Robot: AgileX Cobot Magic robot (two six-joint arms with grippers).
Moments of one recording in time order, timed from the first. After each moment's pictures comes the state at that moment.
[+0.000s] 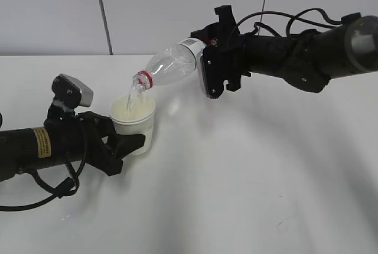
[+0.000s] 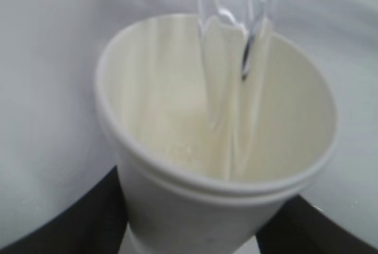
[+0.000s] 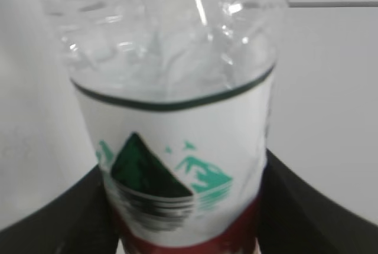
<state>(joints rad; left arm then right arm) -0.23 1.95 -0.63 0.81 -0.92 -0.42 0.30 2.07 -1.30 -0.68 -0.48 -1.07</state>
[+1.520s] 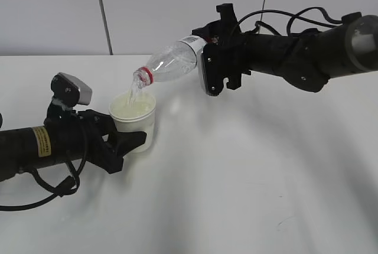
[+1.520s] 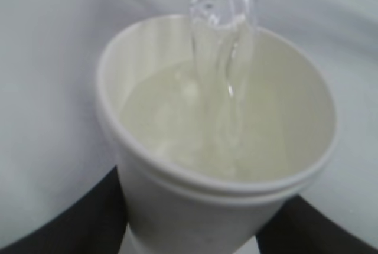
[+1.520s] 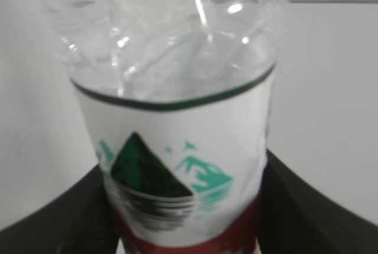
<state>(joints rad) -0.23 1.95 -0.63 0.81 -0.95 -0.42 0.30 2.07 -1.30 -0.64 -0.48 -1.10</state>
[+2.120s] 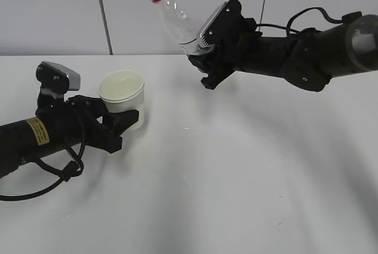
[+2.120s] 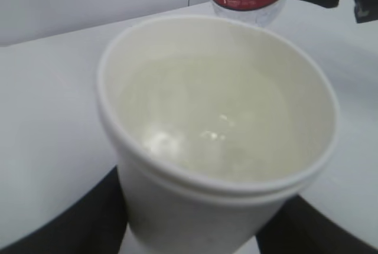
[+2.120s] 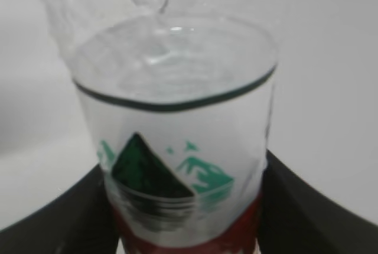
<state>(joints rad) -0.23 1.95 -0.63 0.62 -1.02 -0.33 0.30 2.07 -1.30 -0.70 -0.43 -0.01</state>
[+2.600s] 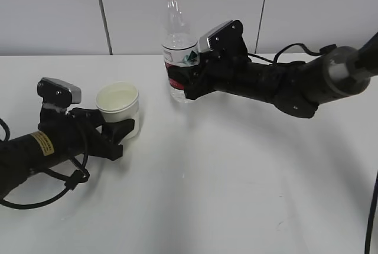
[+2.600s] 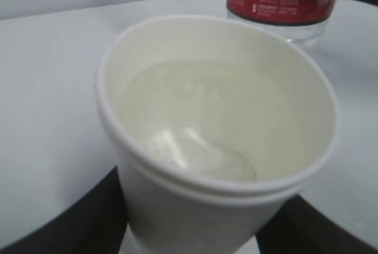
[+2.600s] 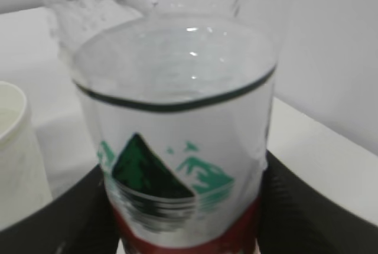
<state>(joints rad) -0.23 2.06 -0.63 0.51 -1.10 -0.26 0.30 2.19 -1.29 -0.77 -0.74 0.40</state>
